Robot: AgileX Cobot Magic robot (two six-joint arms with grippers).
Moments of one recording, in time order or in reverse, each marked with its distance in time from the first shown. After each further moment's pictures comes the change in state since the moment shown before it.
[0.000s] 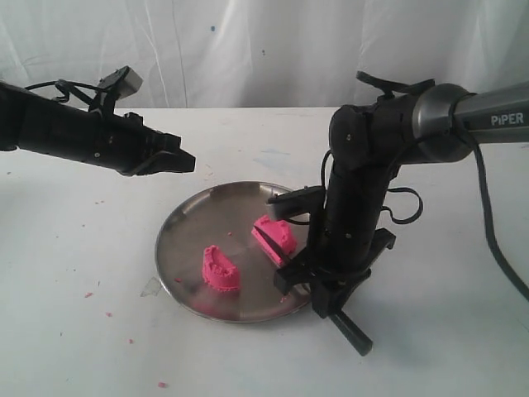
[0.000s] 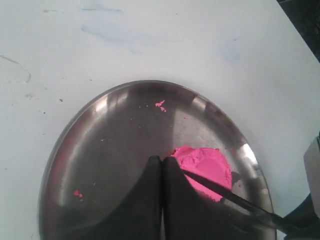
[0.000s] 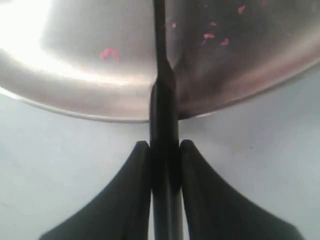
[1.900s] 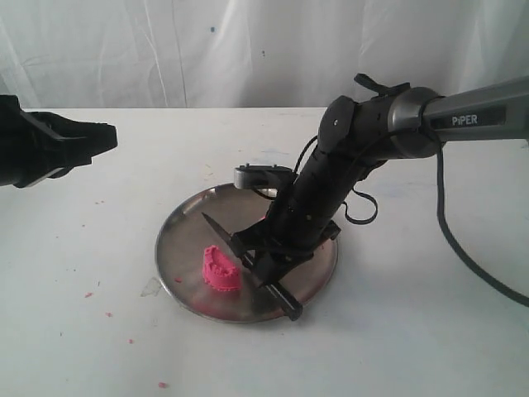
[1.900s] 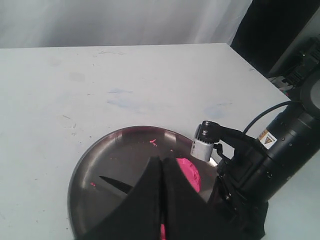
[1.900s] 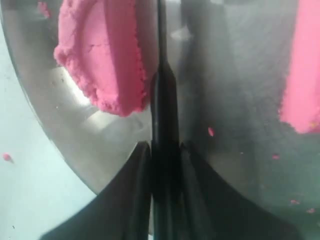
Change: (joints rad) left arm 0.002 -0.728 0.558 -0.372 -0.233 0.349; right arm -0.024 0.114 -0.124 0.359 -0.121 -0.253
